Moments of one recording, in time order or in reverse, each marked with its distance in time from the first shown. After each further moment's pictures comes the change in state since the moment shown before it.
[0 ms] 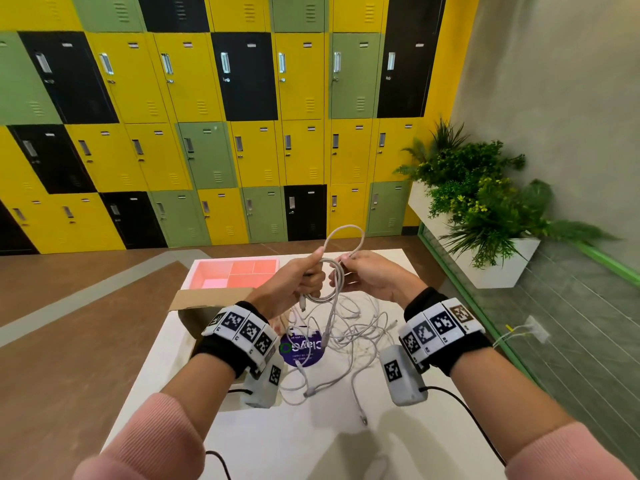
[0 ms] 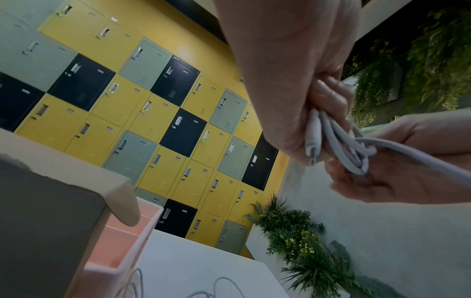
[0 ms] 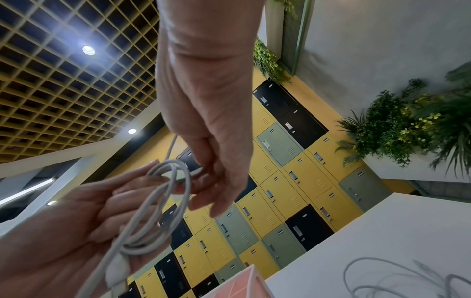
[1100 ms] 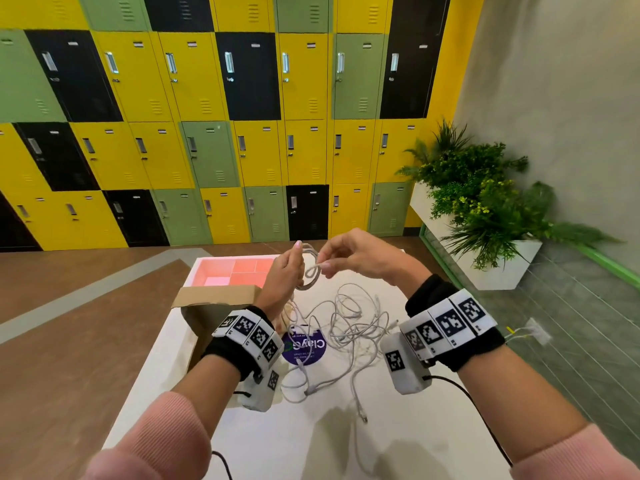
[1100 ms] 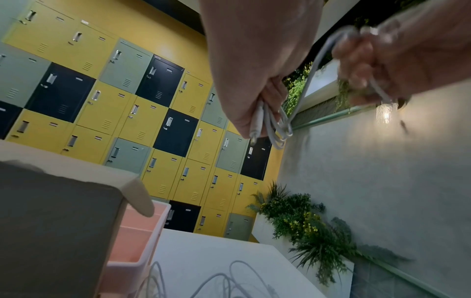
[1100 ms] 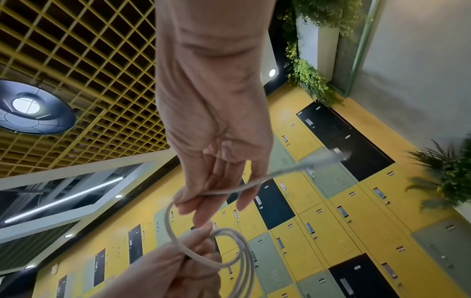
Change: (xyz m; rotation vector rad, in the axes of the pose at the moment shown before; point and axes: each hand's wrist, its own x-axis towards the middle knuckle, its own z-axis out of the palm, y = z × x) left_hand 0.000 -0.014 -0.007 0.314 0.469 0.264; right_hand -0.026 -0.039 0.008 -0.542 -0.167 -0.339
